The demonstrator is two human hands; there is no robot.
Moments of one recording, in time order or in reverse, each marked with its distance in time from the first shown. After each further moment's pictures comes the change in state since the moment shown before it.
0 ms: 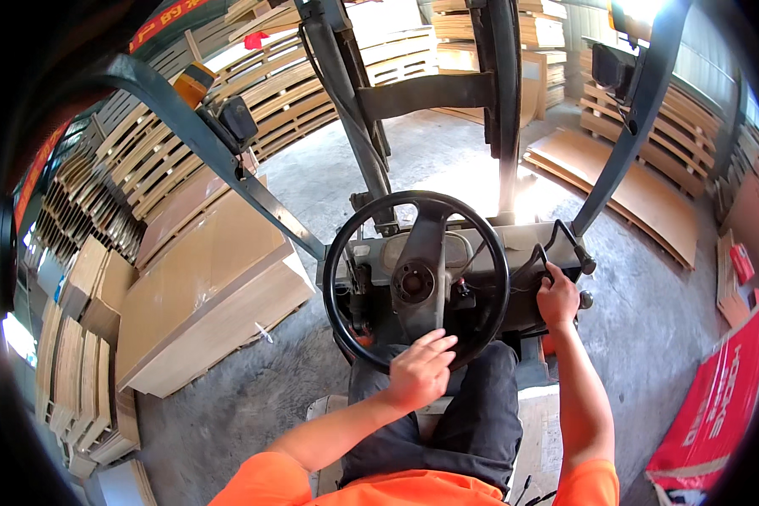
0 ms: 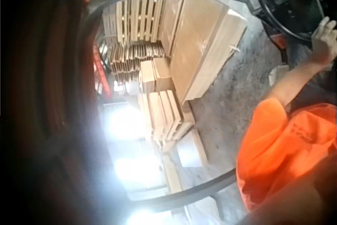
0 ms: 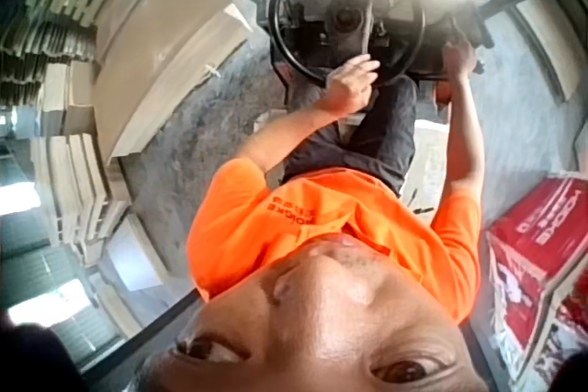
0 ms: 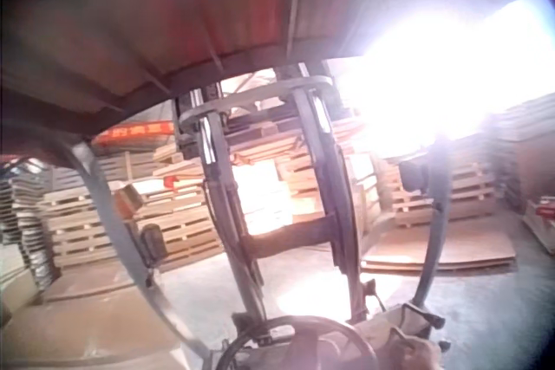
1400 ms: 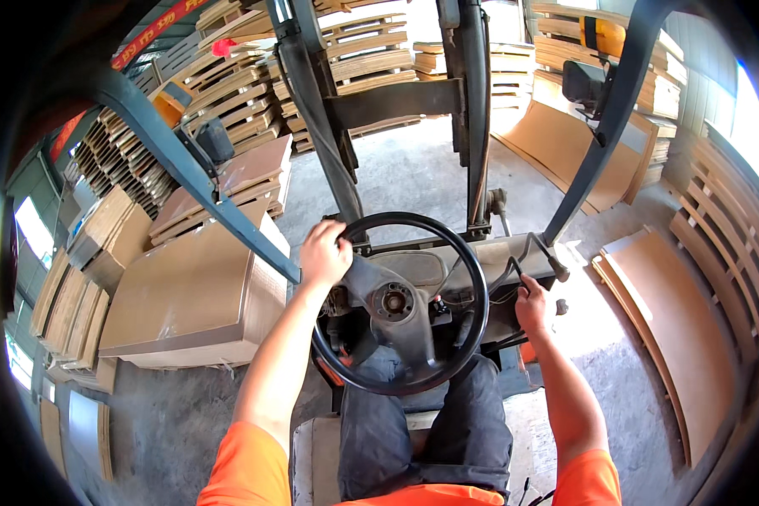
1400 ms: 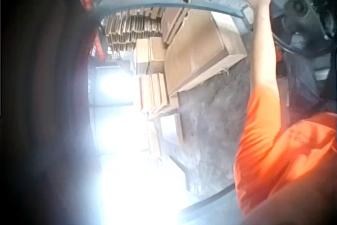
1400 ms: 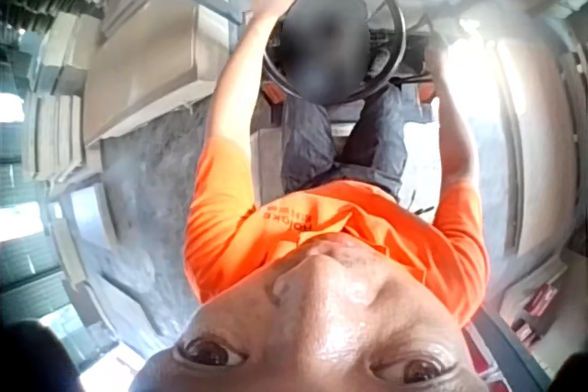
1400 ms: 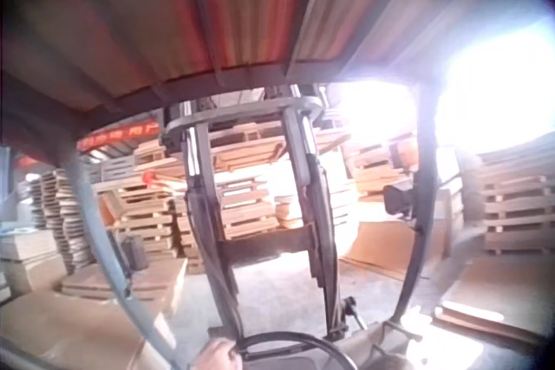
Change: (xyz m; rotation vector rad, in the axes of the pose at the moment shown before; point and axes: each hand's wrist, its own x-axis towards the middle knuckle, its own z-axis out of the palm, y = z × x) left_hand 0.312 -0.406 0.106 0.602 0.393 -0.213; right_hand 0.394 0.012 0.297 0.332 -0.240 -0.255
